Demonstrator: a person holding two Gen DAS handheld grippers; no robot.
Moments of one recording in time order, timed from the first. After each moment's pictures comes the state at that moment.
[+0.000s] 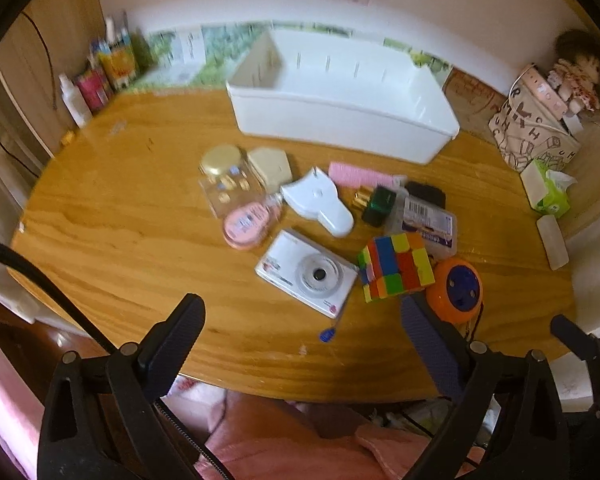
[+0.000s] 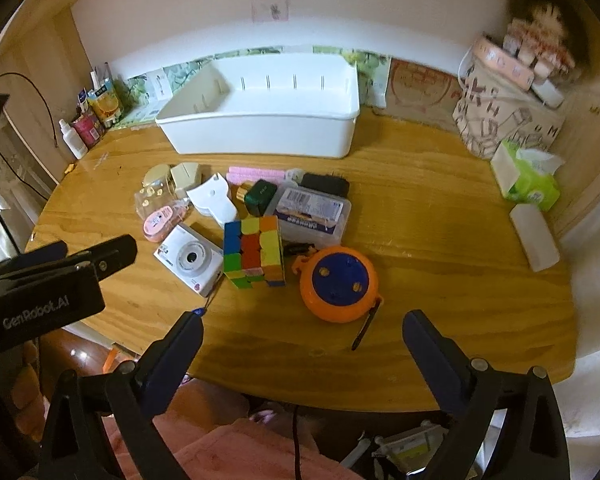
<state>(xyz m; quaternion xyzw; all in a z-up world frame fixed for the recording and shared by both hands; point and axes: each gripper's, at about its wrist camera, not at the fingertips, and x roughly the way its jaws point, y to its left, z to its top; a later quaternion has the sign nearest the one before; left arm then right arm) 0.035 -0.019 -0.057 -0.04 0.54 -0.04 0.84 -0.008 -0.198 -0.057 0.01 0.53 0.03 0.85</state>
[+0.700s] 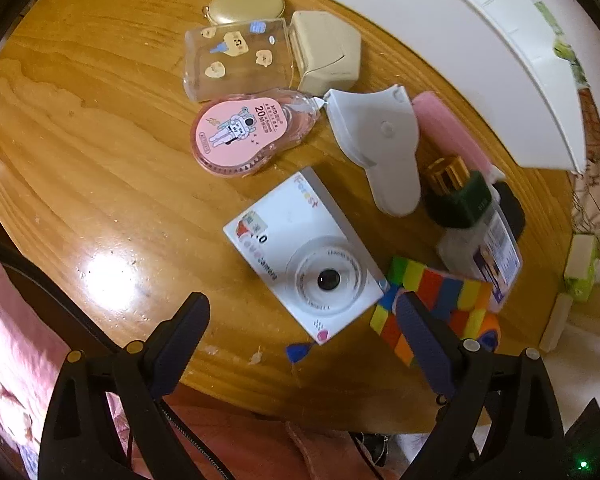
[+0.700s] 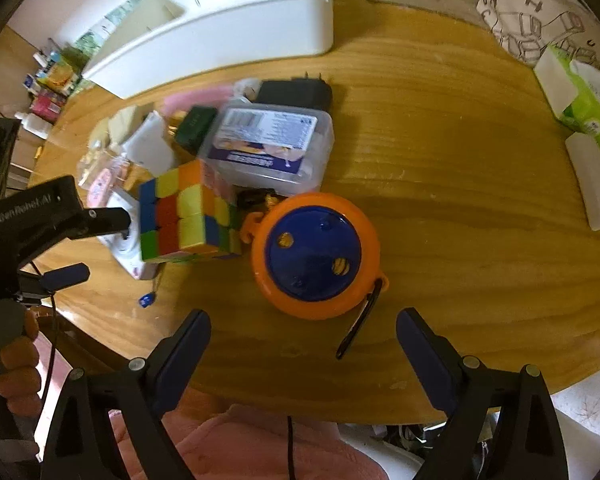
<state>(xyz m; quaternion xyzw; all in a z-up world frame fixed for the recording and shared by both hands) 0.108 -0.005 -0.155 -0.20 0.71 0.06 0.67 0.054 -0.233 -0.137 0.06 0.67 0.04 0.74</state>
